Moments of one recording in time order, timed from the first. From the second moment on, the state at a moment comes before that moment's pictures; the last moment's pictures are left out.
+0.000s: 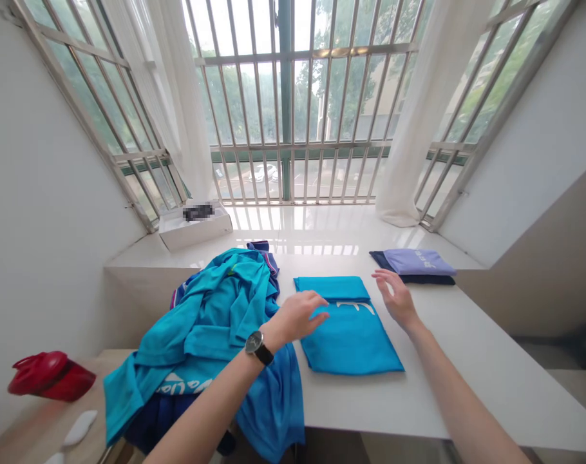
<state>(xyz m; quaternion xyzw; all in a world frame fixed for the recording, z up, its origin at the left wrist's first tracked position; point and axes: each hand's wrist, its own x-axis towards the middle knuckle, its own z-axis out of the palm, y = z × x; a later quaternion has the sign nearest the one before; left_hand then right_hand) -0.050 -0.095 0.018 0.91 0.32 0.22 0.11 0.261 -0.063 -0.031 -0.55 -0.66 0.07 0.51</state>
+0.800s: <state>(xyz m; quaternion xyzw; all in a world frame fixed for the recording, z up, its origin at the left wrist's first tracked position) -0.043 -0.105 0.007 0.83 0.41 0.19 0.33 0.246 -0.171 -0.035 -0.52 -0.77 0.18 0.33</state>
